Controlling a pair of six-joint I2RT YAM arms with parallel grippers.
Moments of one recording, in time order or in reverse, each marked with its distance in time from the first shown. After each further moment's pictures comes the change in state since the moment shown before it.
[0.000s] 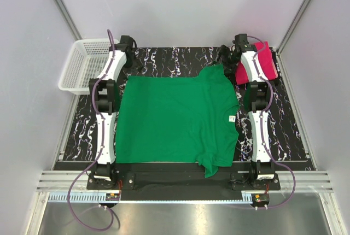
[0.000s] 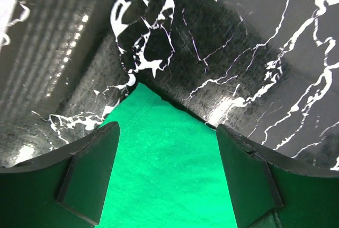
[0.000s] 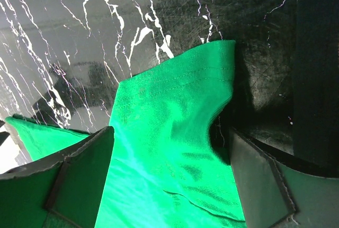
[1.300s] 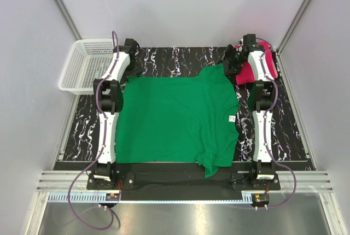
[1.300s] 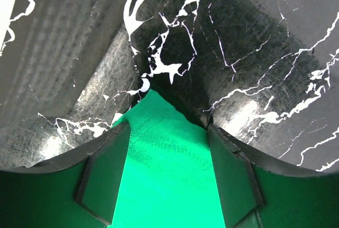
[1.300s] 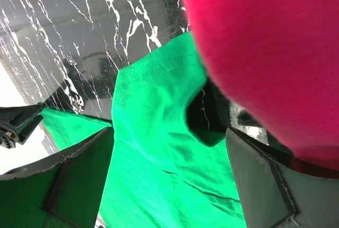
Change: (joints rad) left arm -0.024 0.076 0.055 -0.060 -0.101 0.007; right arm -0.063 -0.025 -0.037 -0.017 -0.114 0.008
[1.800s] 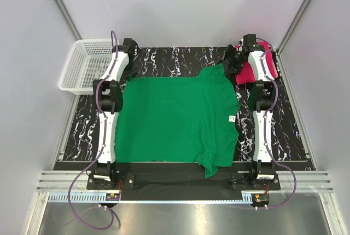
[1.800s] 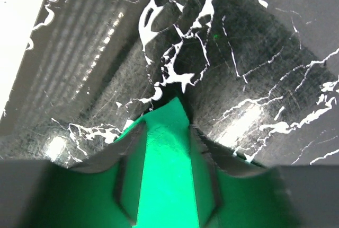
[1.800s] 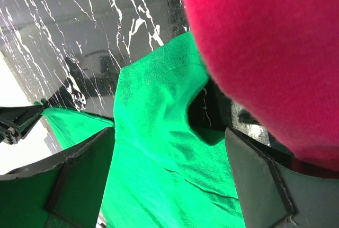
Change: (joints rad) left arm 0.010 0.025 0.043 -0.028 -0.021 0.009; right arm -0.003 -0.001 0.000 0.000 -0.015 0.000
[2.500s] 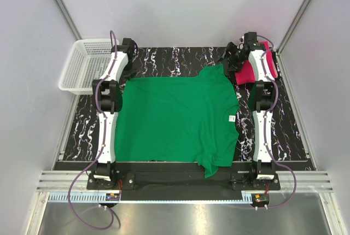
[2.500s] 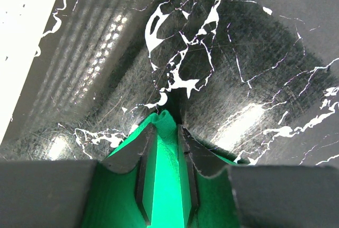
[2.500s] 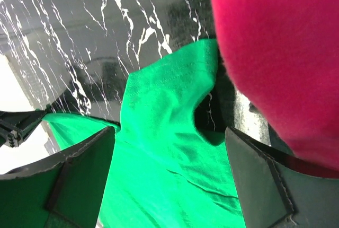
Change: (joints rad) left arm 0.010 0.002 0.006 0.001 0.005 0.016; right arm 0.000 0.001 0.033 0.005 0.016 0.002
